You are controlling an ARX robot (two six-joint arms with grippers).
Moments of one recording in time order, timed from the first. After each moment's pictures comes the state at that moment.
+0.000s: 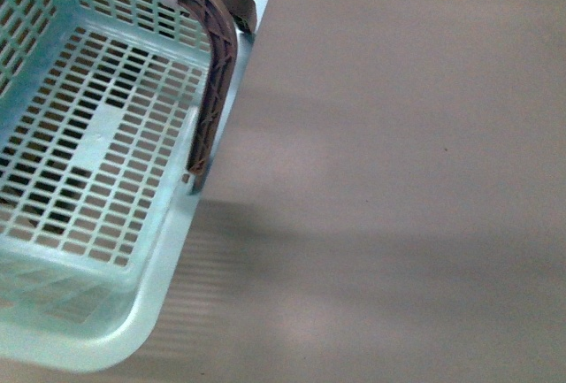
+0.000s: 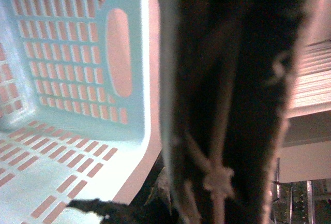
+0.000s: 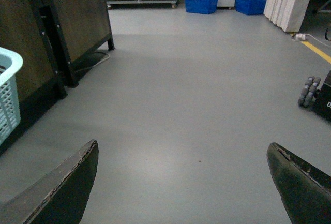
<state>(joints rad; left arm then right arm) -0.40 1.34 0.49 0.83 -0.29 -1.21 0.00 0.00 0.03 0.00 0.00 0.00</state>
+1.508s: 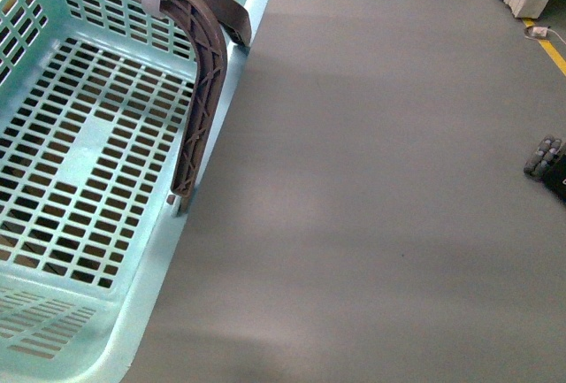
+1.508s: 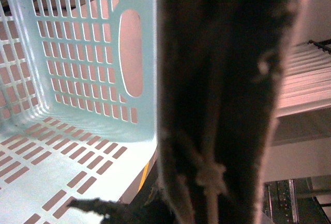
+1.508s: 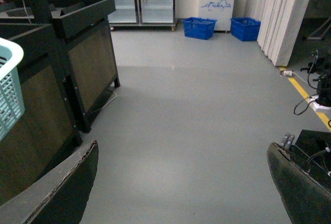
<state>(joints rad) -0.40 1.33 0.49 0.82 -0.28 -1.20 0.00 0.00 0.03 0.00 0.00 0.00</state>
